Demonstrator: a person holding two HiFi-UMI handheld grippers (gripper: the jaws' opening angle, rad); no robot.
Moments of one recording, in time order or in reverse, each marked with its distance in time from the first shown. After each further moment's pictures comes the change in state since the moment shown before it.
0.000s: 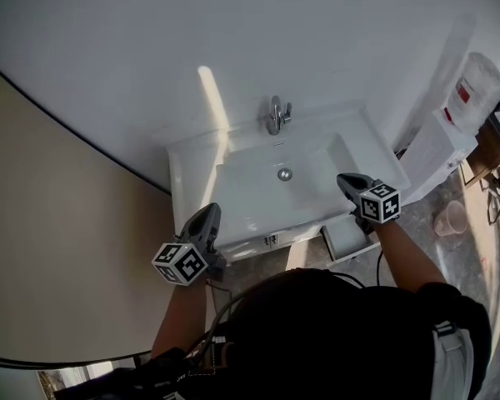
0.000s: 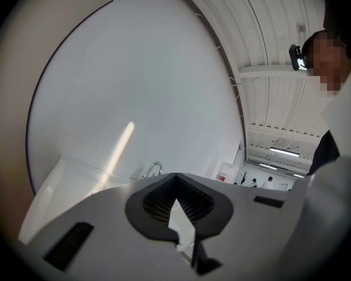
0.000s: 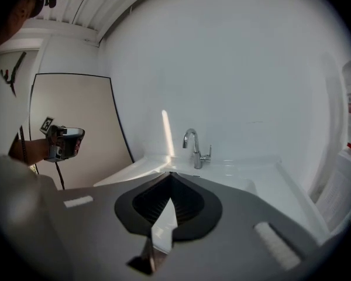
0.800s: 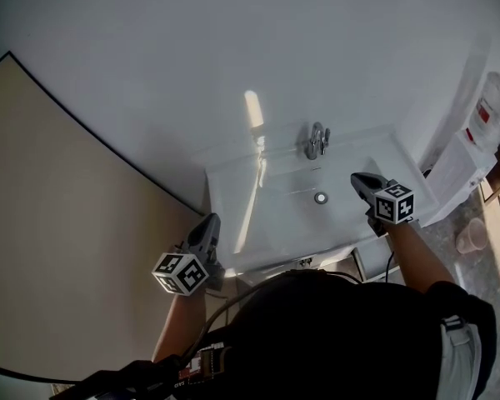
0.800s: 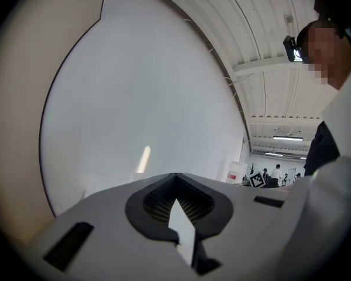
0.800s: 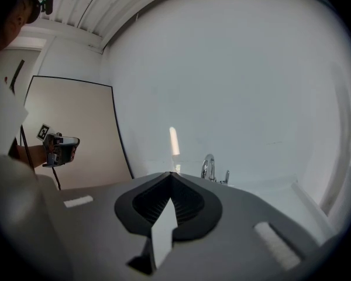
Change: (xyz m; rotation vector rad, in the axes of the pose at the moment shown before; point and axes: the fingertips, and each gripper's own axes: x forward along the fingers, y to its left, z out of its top) left arm -0.064 0.081 0.104 0.145 -0.019 0.069; right arm 0.072 0.063 0.097 -0.021 -0.115 0.005
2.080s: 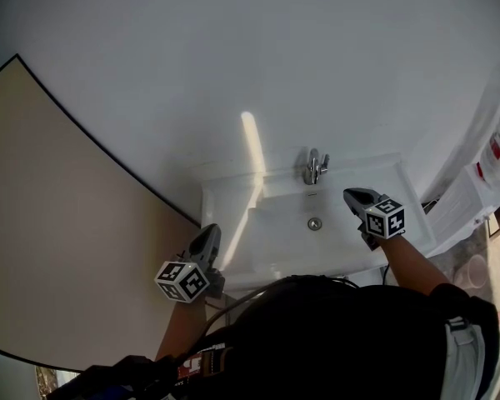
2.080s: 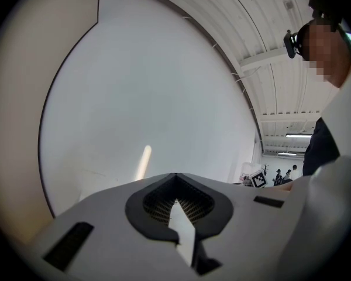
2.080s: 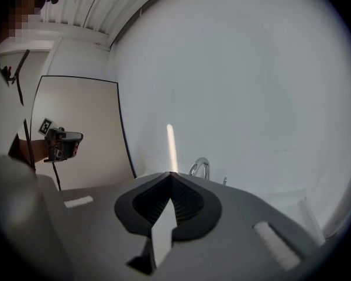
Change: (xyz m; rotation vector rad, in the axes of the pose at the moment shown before) left arm 0.068 -0.034 -0.015 0.009 -0.051 0.096; right arm 0.027 -0.071 0.016 -0.075 0.032 0.113
